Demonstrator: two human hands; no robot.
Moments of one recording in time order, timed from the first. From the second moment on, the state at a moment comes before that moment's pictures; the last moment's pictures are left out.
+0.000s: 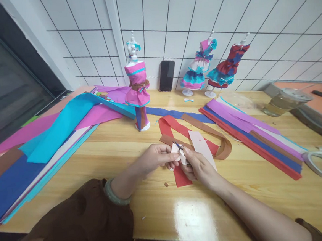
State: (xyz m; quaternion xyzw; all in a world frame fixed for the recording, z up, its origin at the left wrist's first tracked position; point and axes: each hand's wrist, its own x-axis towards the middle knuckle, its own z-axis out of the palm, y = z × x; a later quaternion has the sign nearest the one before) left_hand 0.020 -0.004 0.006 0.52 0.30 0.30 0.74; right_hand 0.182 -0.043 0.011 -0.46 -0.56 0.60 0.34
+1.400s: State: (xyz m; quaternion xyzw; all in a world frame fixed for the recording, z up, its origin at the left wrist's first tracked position) left_hand 0.017 -0.003 0.008 0.56 0.31 0.28 0.72; right_hand 0.182 -0.045 0.010 -0.46 -0.56 0.60 0.33
